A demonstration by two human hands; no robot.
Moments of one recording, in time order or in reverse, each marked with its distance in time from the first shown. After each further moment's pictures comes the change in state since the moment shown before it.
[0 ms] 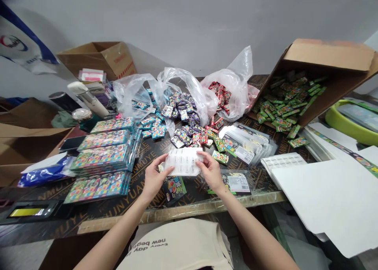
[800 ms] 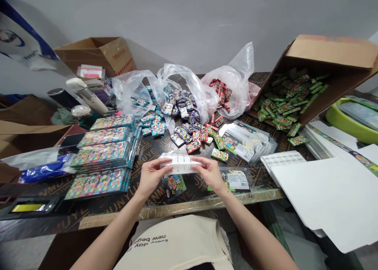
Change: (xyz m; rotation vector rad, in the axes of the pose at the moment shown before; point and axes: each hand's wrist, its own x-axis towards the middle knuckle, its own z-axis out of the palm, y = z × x) left_hand -0.004 0.011 -0.002 -0.325 -0.139 -0.223; right_hand -0.010 -0.008 0.000 0.052 -0.122 0.109
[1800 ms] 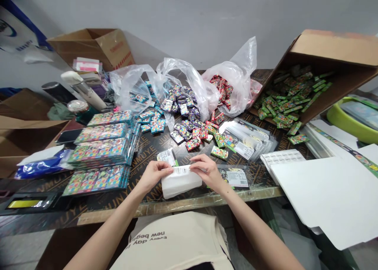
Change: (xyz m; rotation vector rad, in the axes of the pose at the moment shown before) left_hand 0.006 -0.007 -0.010 0.225 -0.235 -0.172; right_hand -0.002 -0.008 -0.011 -0.379 -0.140 -0.377
